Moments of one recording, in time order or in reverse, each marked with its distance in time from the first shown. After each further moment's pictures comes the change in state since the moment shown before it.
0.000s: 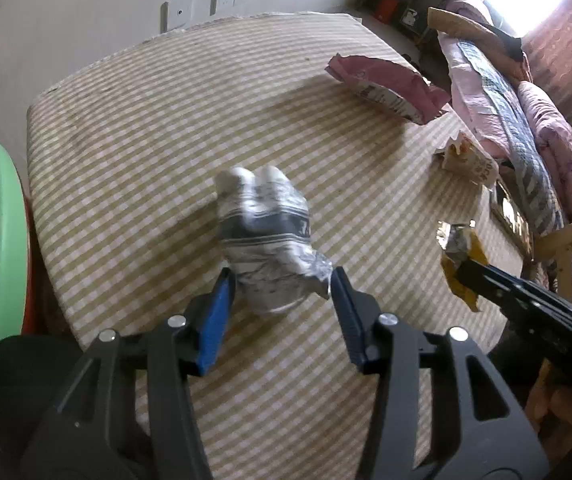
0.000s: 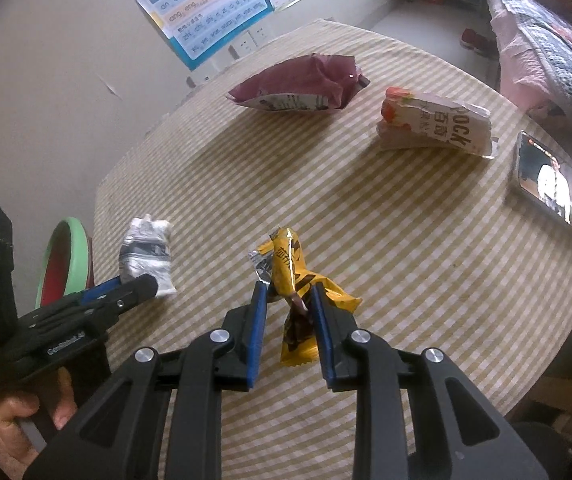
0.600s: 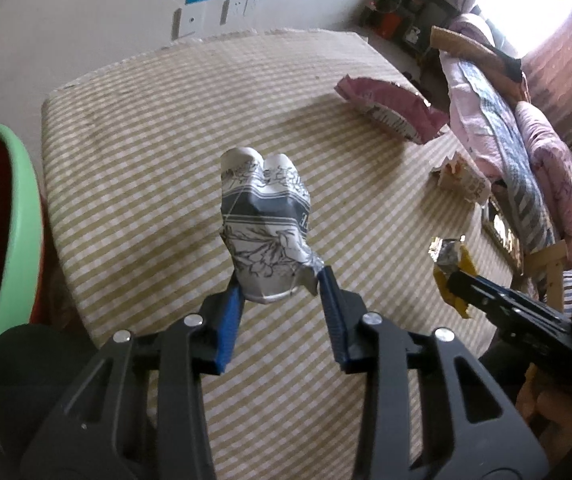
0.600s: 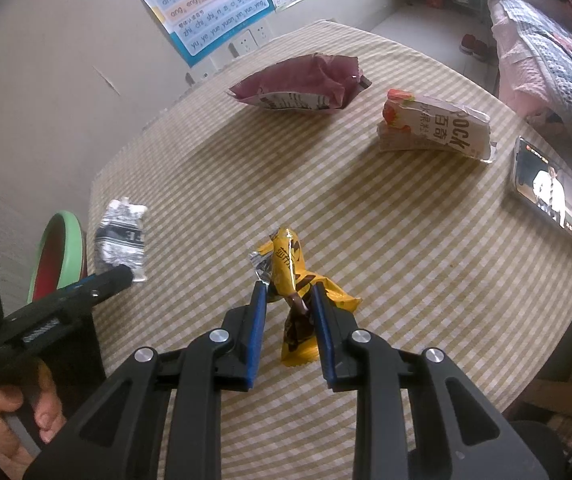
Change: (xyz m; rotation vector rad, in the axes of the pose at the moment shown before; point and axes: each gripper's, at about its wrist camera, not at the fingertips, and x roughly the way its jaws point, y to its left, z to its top) left arm -0.023 0.014 -0.005 -0.050 -0.059 -0.031; right arm 0.002 0.004 0.000 -0.021 0.005 -0.030
